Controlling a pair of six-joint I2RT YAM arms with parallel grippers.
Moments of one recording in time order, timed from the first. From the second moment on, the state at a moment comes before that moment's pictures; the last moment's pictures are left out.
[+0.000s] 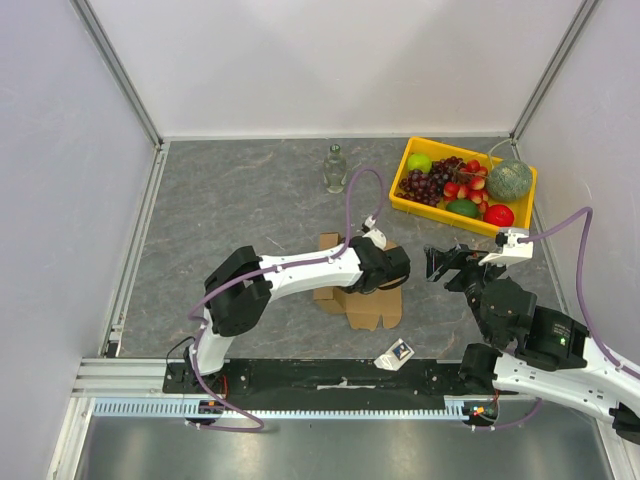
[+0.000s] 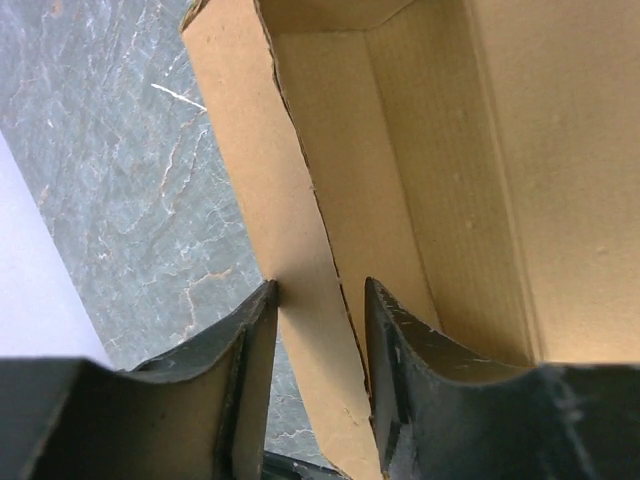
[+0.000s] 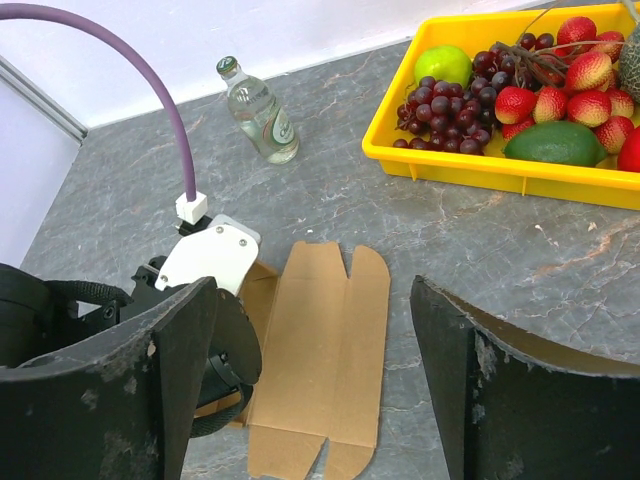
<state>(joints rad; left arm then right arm) -1.17 2.04 1.63 -1.17 -0.76 -0.62 1.13 0.45 0.78 -0.56 0.97 0.58</state>
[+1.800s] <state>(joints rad) -0.92 1.71 0.99 -0.41 -0.30 -0.53 1.13 0.86 0.73 -0.30 0.16 0.08</state>
